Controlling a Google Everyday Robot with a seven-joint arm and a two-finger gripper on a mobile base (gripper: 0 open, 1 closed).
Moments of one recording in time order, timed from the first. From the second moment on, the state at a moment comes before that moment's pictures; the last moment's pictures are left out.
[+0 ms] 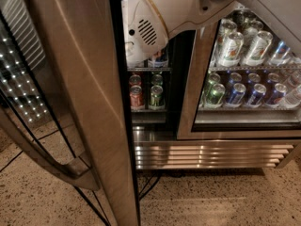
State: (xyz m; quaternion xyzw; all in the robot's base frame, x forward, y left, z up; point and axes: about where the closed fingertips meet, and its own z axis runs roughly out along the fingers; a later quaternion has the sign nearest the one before) arm 0.391 0.114 1.031 -0.64 0.56 0.47 0.25
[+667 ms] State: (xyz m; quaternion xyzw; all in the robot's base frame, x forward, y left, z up) arm 0.391 0.115 1.031 -0.64 0.56 0.47 0.25
